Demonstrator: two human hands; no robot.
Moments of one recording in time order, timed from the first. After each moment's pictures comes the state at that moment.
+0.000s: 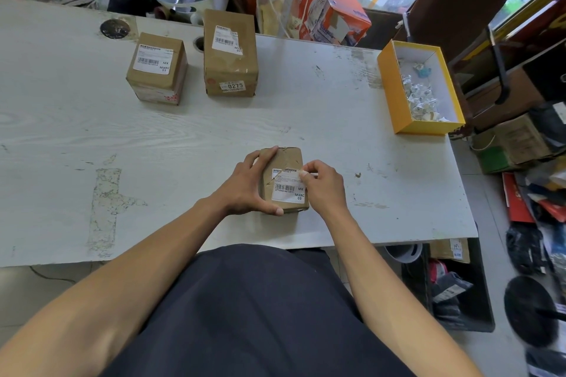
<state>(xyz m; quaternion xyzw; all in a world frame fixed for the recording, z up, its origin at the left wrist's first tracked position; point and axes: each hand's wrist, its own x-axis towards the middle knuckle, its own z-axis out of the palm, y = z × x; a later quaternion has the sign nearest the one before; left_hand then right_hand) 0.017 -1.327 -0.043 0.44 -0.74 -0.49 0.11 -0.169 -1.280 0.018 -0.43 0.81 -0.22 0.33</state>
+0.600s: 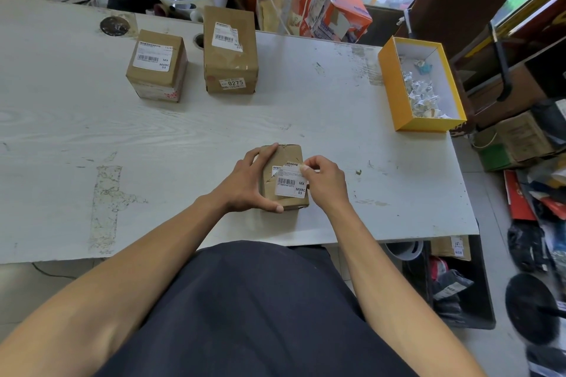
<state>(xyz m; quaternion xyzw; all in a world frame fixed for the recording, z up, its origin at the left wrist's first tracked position) 0.016 -1.327 -0.043 0.44 -0.74 -0.50 0.11 -0.171 -1.284 0.021 -0.43 0.80 -0.23 0.35</state>
